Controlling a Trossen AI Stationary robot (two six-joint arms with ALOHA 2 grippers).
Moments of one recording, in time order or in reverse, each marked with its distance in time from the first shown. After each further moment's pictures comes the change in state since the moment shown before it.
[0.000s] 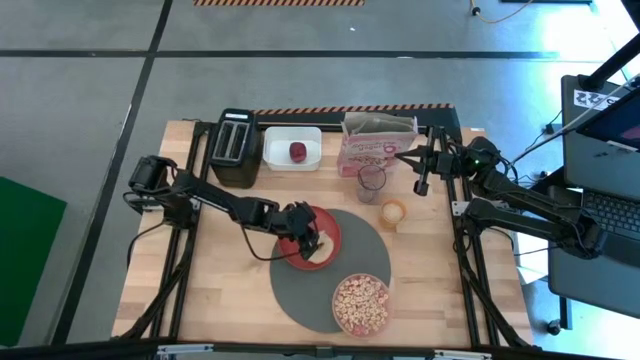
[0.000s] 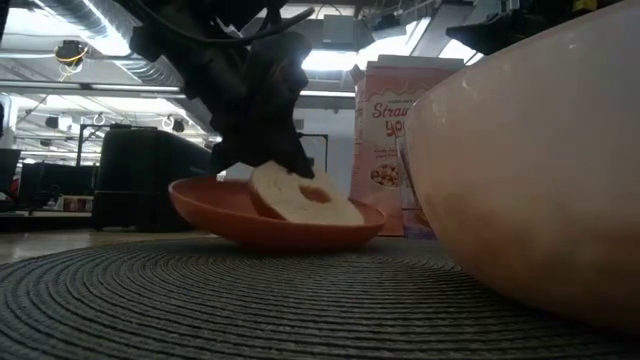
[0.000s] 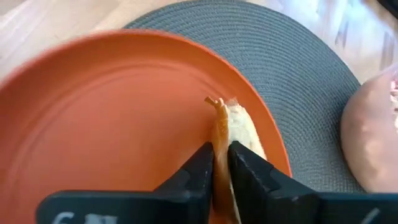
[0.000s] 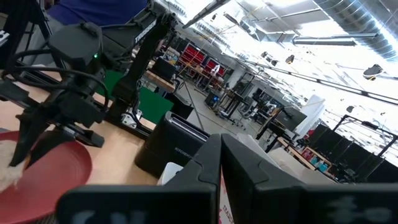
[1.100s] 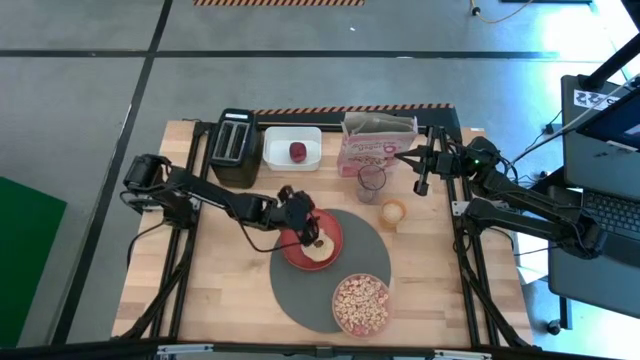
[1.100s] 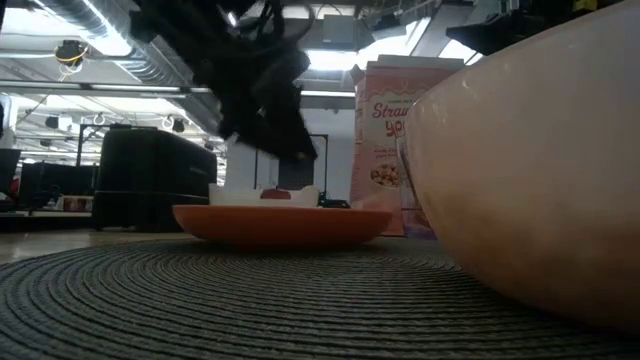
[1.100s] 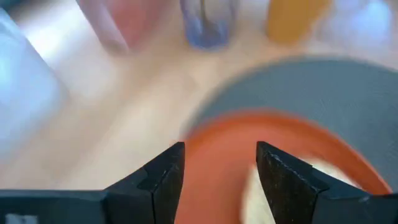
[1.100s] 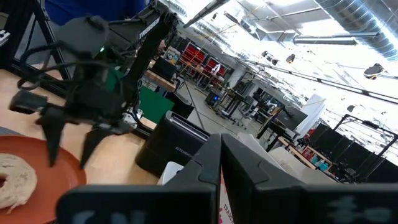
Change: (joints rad) left arm 0.012 -0.043 0.026 -0.065 -0.325 0.233; right arm 0.000 0.000 0.000 -0.004 0.000 0.000
